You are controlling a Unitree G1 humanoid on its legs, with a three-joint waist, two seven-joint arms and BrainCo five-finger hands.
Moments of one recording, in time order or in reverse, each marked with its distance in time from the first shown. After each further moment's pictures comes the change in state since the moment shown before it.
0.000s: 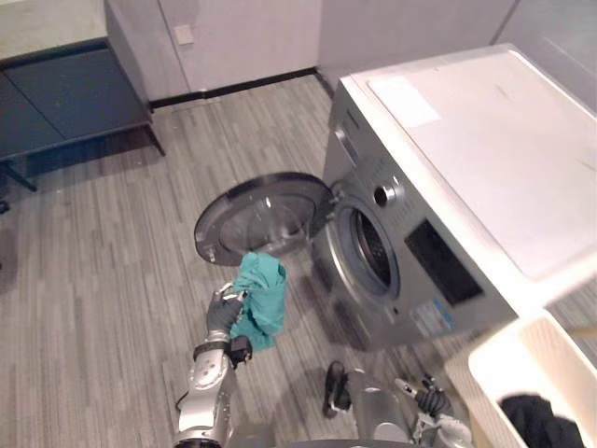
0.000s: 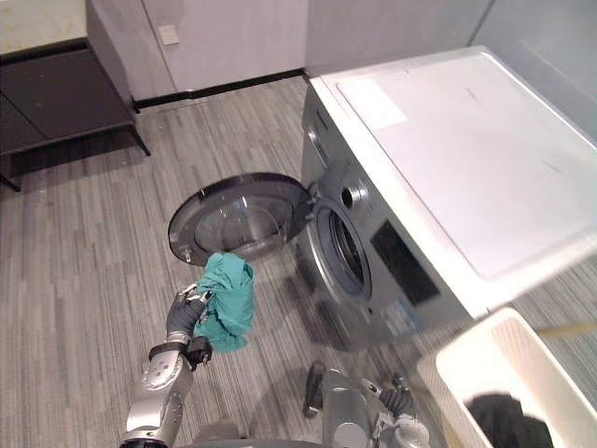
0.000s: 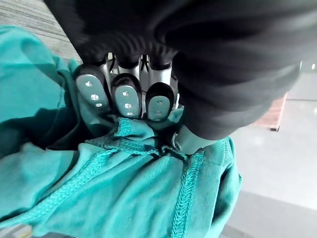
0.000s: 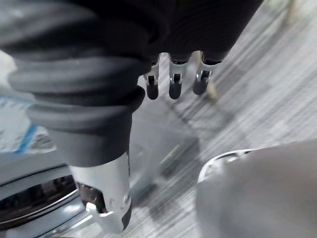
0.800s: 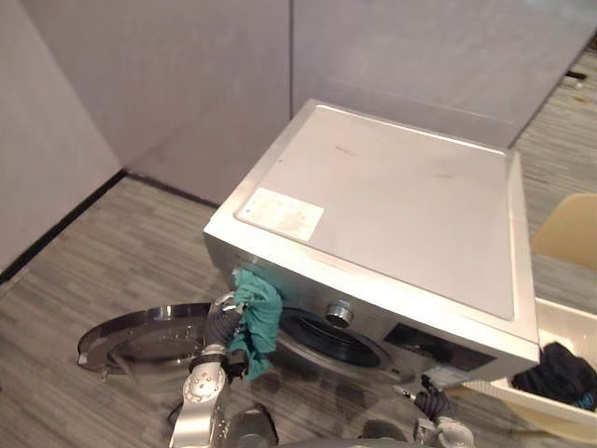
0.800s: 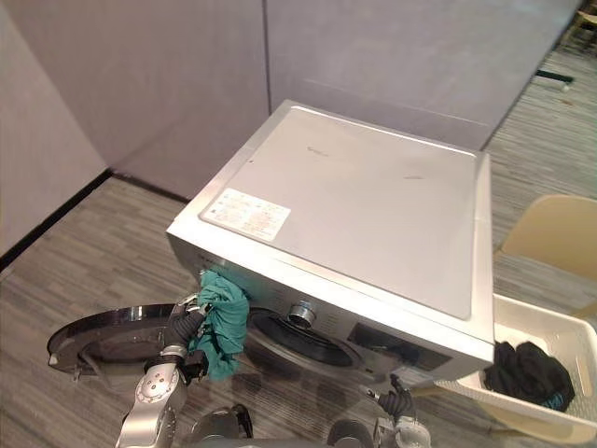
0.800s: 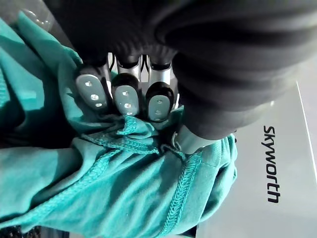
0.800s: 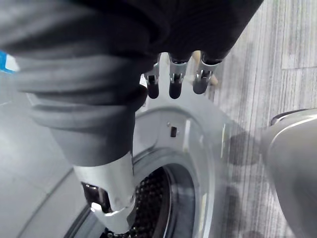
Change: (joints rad) left arm 0.048 0.051 0.039 0.090 0.045 0.017 -0.012; right arm -0.098 -0.043 0.087 0.063 -0.081 -0.045 0.008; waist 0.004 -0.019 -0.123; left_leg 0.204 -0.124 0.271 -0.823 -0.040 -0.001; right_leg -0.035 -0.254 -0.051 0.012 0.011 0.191
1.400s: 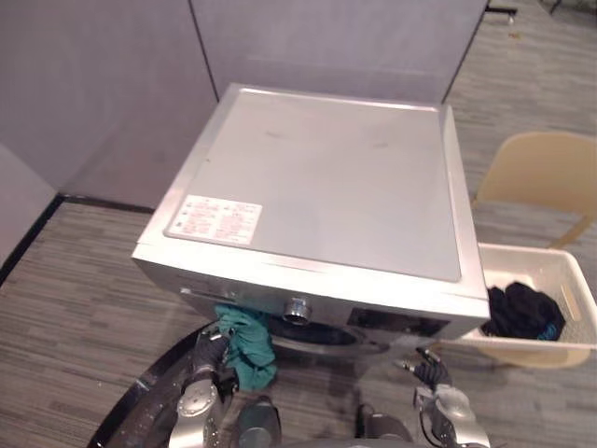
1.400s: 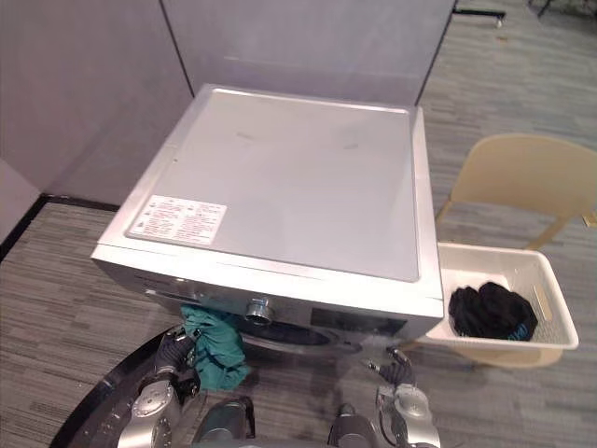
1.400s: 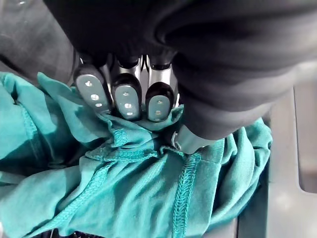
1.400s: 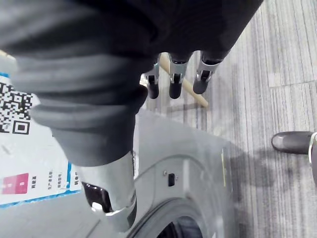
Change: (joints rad) left arm -0.077 0.002 0.020 -0.036 -0.060 0.001 0.079; right arm -0.131 -0.011 0.000 -0.160 0.025 -0.036 -0.050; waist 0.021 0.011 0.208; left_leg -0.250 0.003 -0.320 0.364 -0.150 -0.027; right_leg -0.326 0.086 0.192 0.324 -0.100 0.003
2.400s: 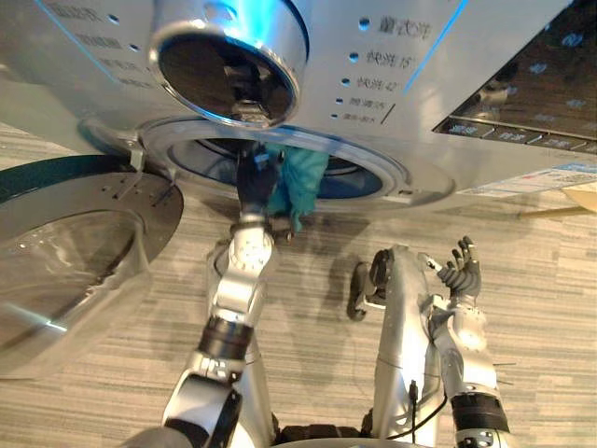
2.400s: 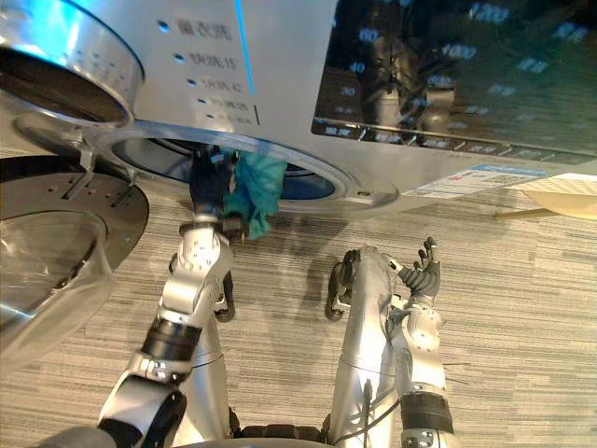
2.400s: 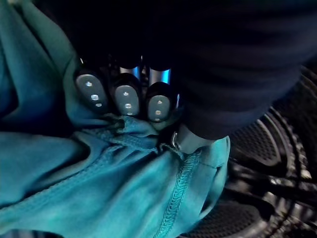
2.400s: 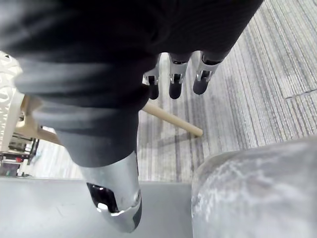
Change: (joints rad) left arm -0.846 0.052 -0.269 -0.110 0.074 -0.030 0.292; right arm -0.126 0.012 -0.041 -0.292 0.102 -0.112 -0.142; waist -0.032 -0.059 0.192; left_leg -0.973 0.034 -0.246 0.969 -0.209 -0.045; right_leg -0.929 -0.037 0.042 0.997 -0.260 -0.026
